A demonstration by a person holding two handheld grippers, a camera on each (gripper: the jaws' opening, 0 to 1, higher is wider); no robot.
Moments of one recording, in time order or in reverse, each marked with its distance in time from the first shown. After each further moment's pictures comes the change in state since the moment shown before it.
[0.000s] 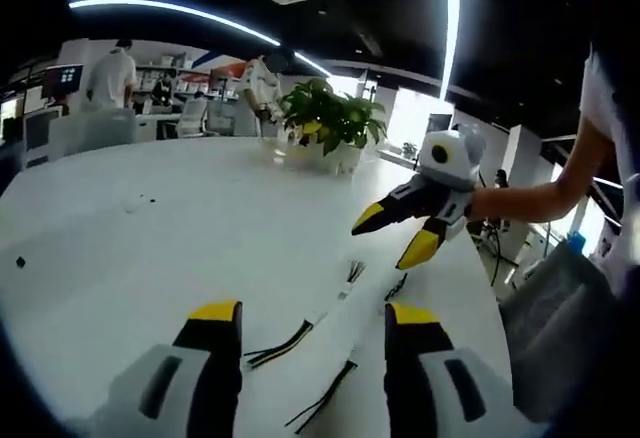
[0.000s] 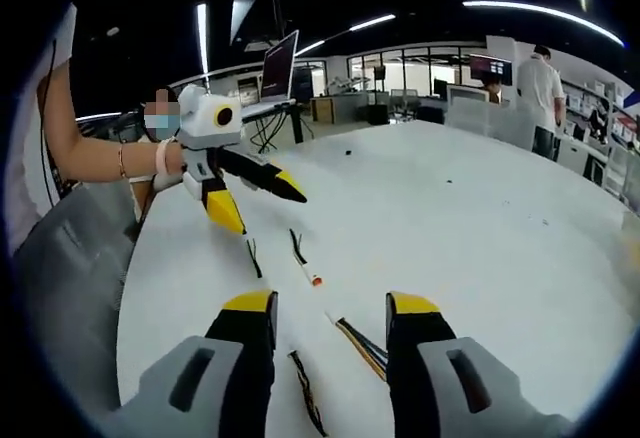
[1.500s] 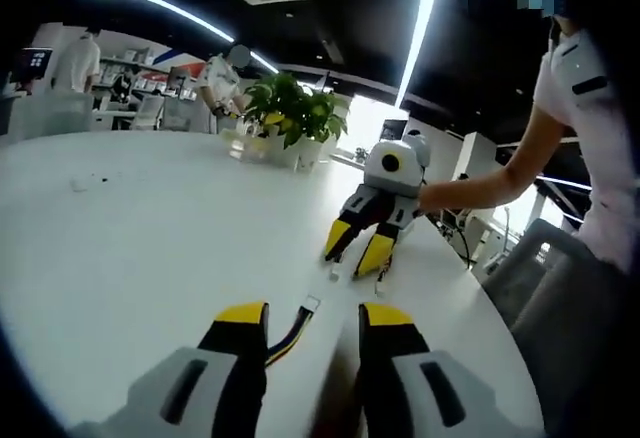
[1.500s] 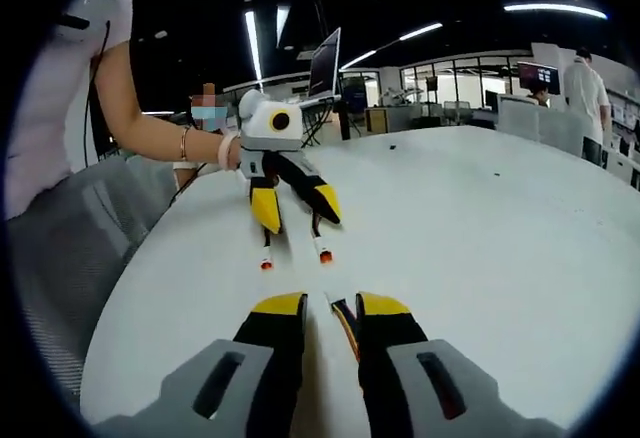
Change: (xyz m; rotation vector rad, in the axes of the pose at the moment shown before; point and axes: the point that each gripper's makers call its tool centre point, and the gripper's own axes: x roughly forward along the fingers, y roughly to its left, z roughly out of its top) left arm 0.033 0.001 -0.030 0.006 -0.023 -0.226; right arm 0.025 -0.005 -0.037 -0.087 -0.037 0.234
